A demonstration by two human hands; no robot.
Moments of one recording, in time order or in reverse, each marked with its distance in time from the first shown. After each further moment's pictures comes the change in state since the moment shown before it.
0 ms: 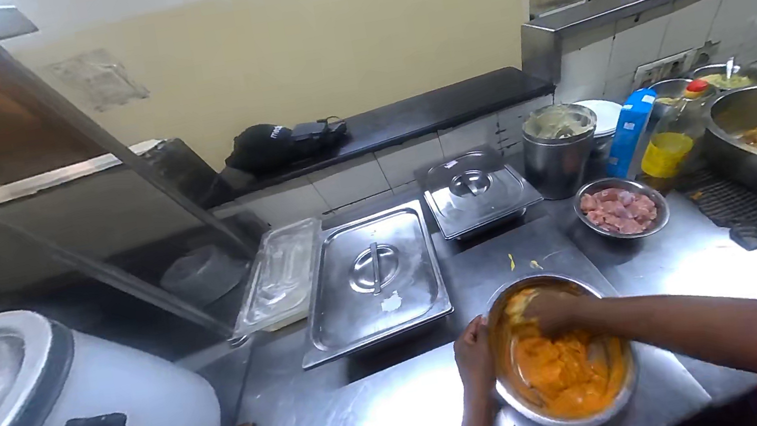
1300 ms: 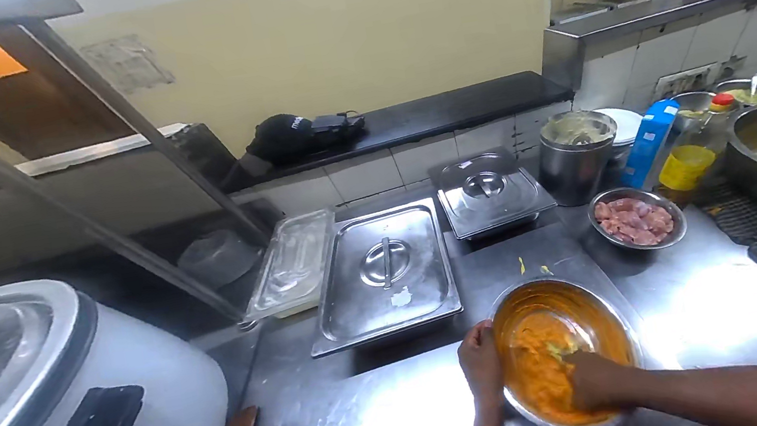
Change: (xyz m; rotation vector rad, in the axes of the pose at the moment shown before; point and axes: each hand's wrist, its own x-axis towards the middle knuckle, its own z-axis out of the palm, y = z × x) left_hand -0.006 0.004 0.001 0.034 0.167 0.000; right_hand -0.048 -0.041 0.041 0.220 -0.096 0.188
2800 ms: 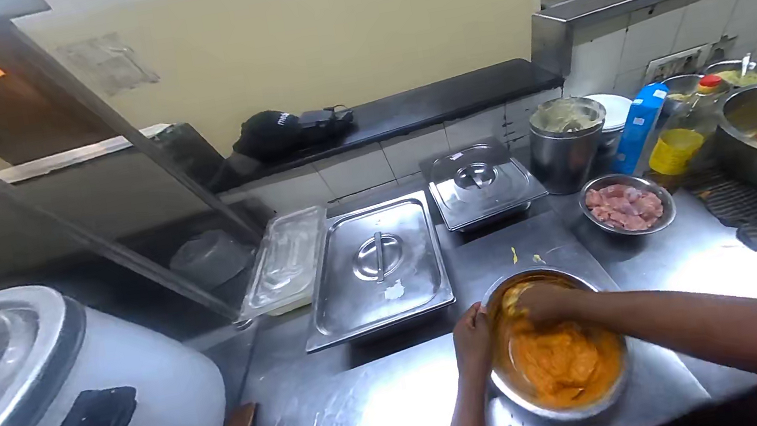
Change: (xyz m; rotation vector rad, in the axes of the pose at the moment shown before) left_hand 0.016 0.004 -0.004 0.165 -0.237 0.014; right_hand 0.056 0.010 -0.058 -0.260 0.084 -0.205
